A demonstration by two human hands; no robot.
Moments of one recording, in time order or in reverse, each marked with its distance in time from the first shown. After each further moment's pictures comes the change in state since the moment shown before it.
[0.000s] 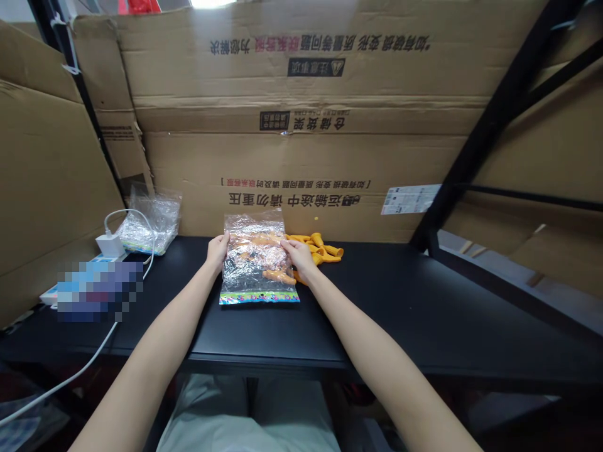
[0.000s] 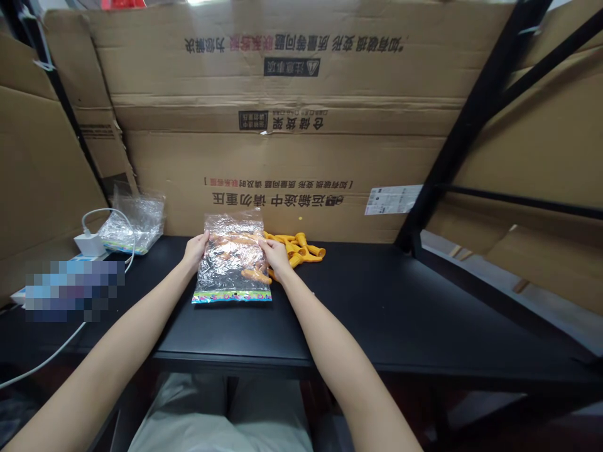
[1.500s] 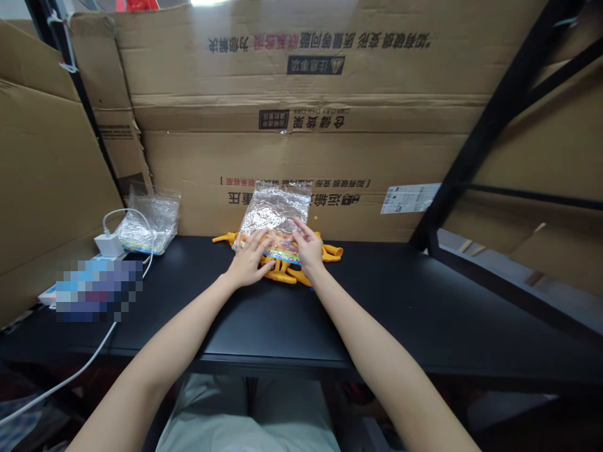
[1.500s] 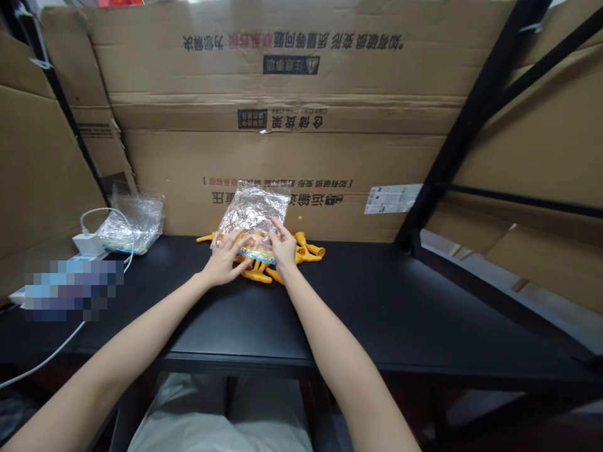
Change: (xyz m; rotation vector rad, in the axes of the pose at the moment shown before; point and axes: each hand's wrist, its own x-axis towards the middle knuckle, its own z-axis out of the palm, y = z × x) left_hand -0.061 0.005 0.034 1.128 -0.387 1.059; right_hand 0.002 -0.017 -0.006 0.100 0.164 -0.267
